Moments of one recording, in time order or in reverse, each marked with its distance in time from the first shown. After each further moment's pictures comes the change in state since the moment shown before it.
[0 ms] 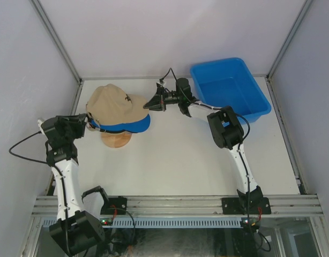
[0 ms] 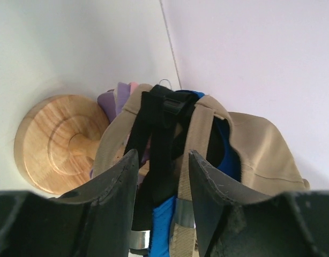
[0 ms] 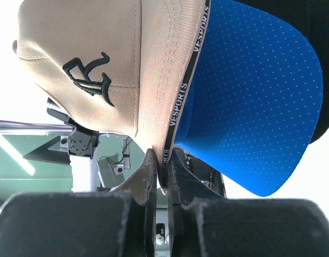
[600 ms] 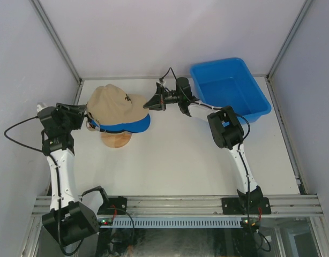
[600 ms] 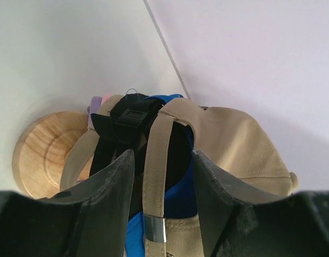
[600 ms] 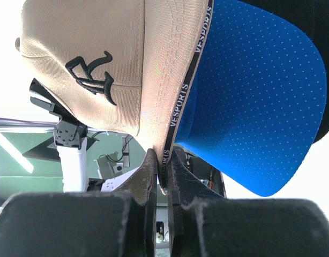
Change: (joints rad) left arm -0.026 0.101 0.139 0.002 0.030 0.151; right arm 0.000 0.000 0.013 -0.008 -0.009 -0.005
